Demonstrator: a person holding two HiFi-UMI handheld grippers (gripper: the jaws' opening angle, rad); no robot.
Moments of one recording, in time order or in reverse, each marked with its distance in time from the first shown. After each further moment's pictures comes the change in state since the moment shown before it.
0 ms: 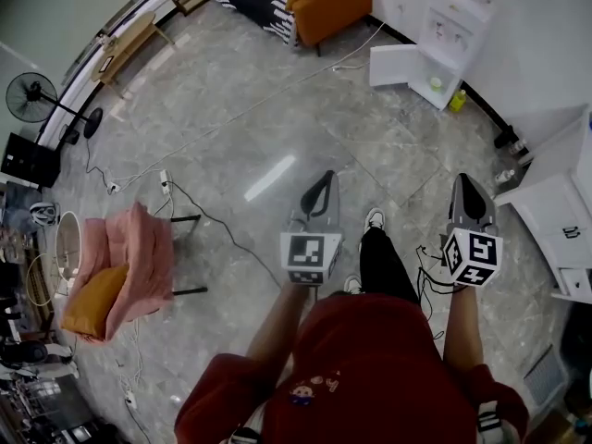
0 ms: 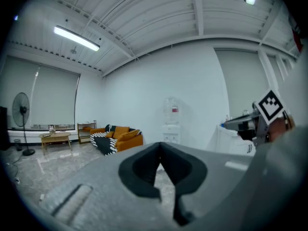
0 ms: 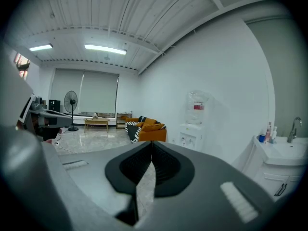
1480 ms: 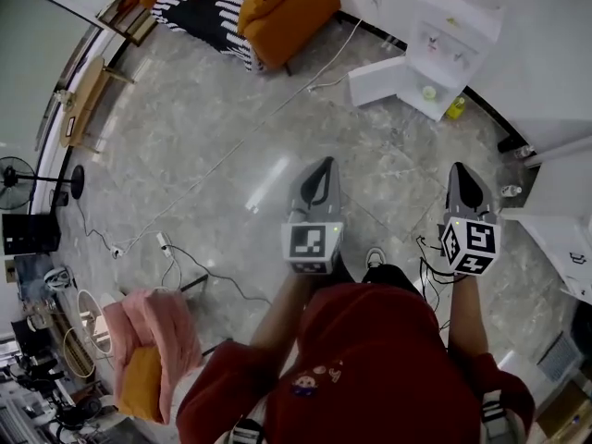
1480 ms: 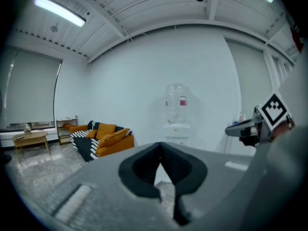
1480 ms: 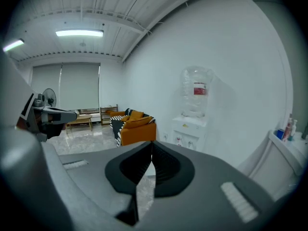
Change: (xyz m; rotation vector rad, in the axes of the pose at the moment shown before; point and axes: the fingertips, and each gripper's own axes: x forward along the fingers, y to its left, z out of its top) left arm 0.489 0.119 0.056 -0.004 0.066 -0.135; right arm 0.432 -0.164 0.050 0.088 0.133 -0.097
